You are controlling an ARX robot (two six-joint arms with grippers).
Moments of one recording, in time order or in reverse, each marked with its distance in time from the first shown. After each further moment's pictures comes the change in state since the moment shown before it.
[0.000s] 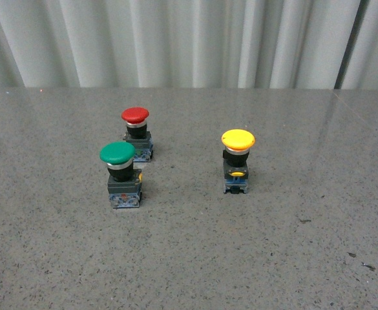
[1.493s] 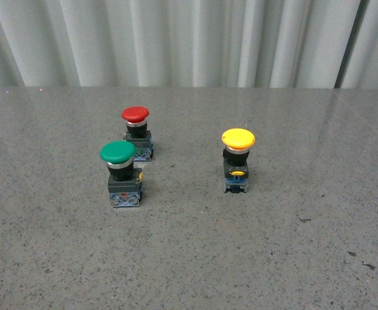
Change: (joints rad) left arm 0.001 -0.304 -0.036 -0.265 0.000 0.000; right arm 0.000 0.016 0.016 -0.058 -0.014 0.020
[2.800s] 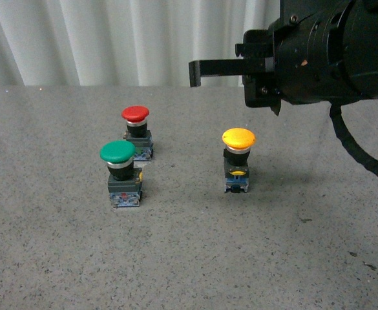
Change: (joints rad) left arm 0.000 0.000 0.000 0.000 0.000 0.000; right arm 0.502 1.663 0.941 0.398 0.145 0.112
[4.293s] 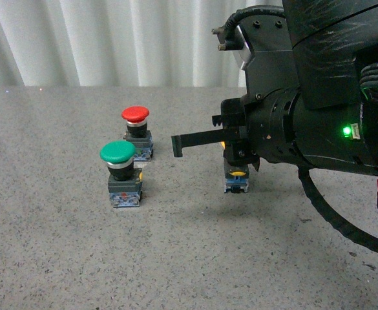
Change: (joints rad) left arm 0.000 0.000 0.000 0.000 0.000 0.000; right arm 0.043 0.111 -0.028 -0.018 0.039 0.007
